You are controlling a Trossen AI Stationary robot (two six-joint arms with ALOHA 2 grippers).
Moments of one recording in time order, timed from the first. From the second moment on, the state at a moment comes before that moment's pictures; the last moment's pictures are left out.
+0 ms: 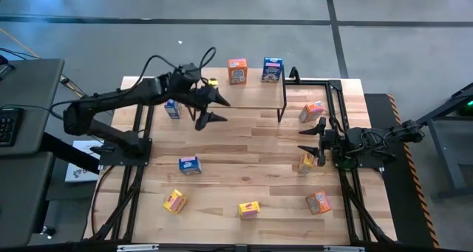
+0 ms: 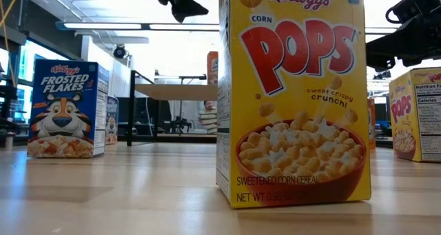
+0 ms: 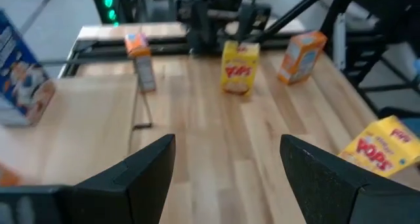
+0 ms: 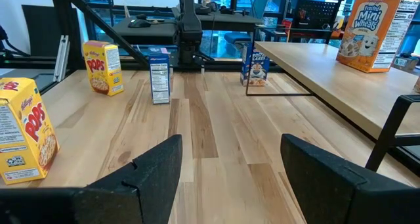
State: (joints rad) left arm 0.34 1.31 1.20 -0.40 0.43 0.22; right arm 0.25 0.01 0.08 -0.17 0.37 -0.03
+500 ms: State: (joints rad) left arm 0.11 1.26 1.14 -0.29 0.22 0.13; right arm 0.25 0.01 0.08 -0.16 0.37 0.00
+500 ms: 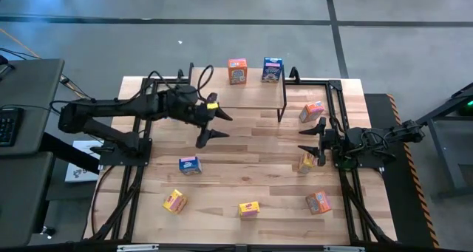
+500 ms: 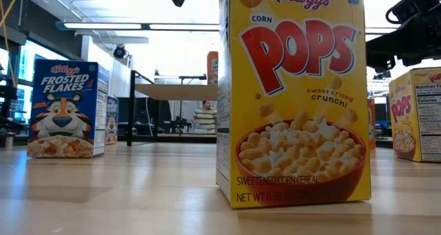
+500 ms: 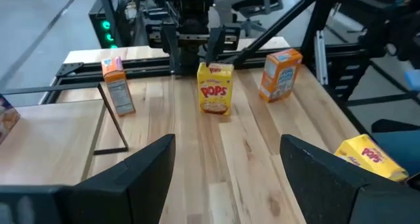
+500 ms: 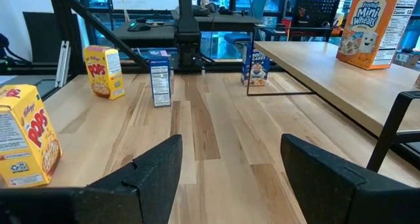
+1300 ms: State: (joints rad) left arm -0.20 1.26 1.14 -0.34 -0.34 -0.23; right arm 0.25 0.01 0.08 -0.17 0.22 -0.03
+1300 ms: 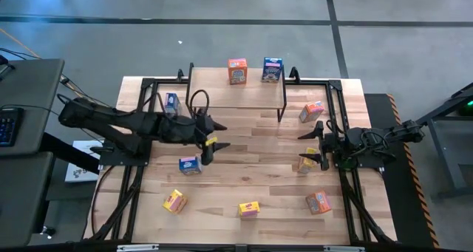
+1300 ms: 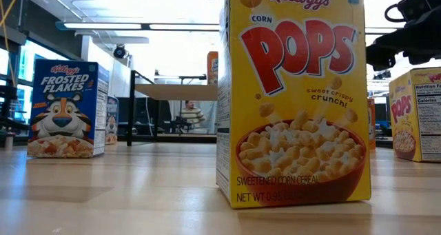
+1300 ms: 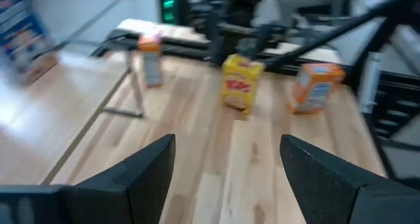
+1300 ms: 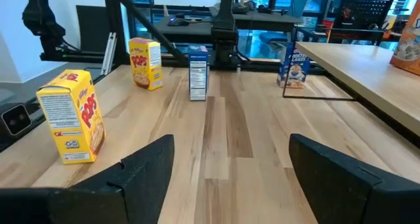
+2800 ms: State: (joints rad) left arm -0.36 1.10 1.14 -0.70 -0.73 -0.35; right arm 0.30 0.73 0.49 0.08 0.23 0.14
